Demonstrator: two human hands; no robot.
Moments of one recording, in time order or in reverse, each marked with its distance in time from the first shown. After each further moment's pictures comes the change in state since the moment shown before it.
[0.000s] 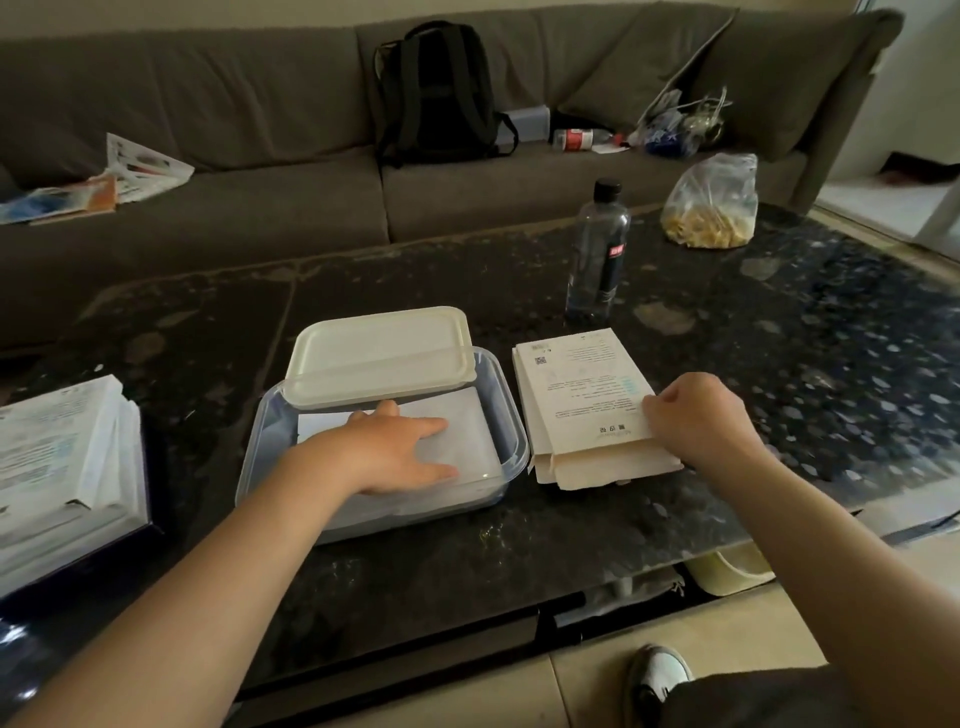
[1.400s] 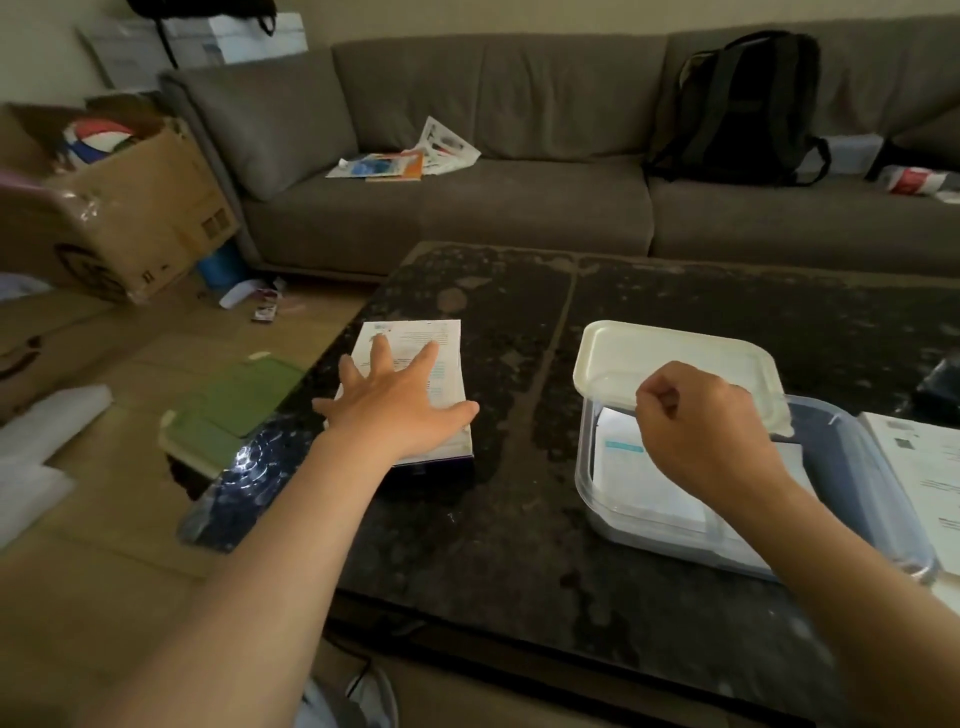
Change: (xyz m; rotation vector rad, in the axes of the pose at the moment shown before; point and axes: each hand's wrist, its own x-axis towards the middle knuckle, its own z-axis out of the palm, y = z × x) left_hand -0.129 -0.221 0.029 -0.403 0.348 -0.642; right_hand -0.135 -0.187 0.162 -0.168 -0.088 -0.906
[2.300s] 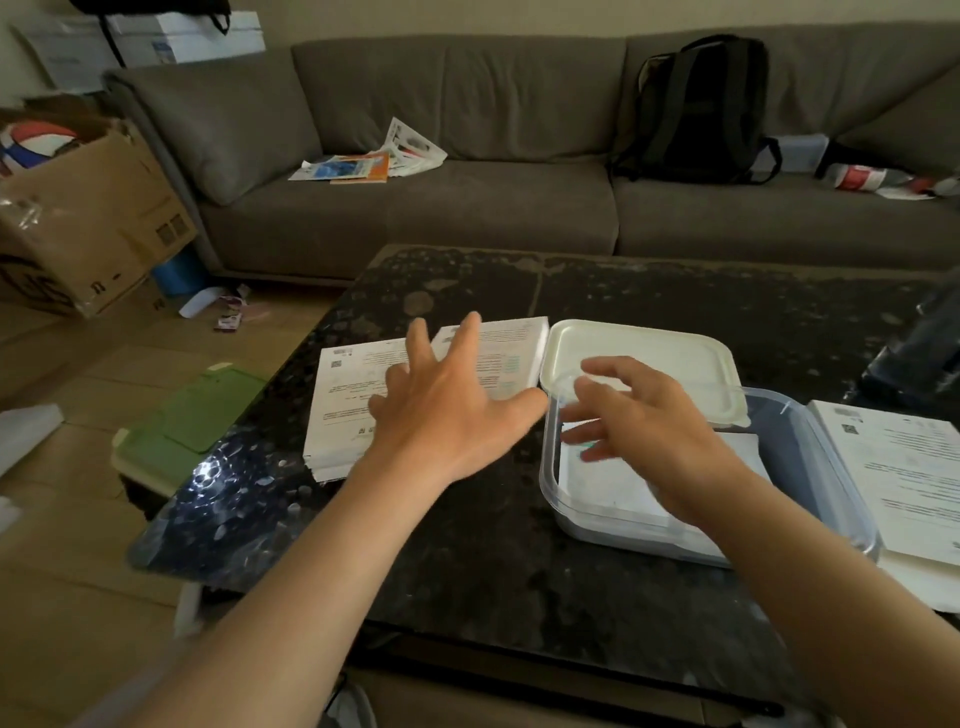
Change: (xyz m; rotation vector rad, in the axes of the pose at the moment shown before) left_hand -0.050 0.075 -0.003 -0.286 0.121 0.195; right_hand -0.007 -0.019 -0.013 0.744 -0.285 0.299
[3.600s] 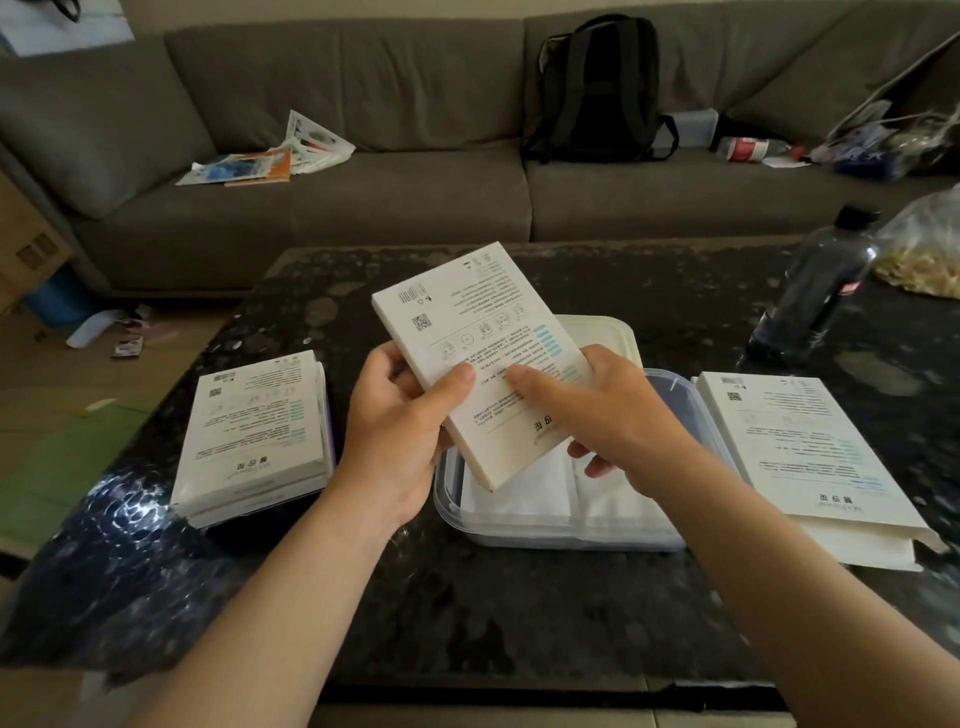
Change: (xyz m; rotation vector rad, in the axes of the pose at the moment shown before) left_hand 0.013 0.039 0.058 -1.381 -0.019 0.031; right_hand 0.012 0.019 -0.058 -0.215 0.106 0.148
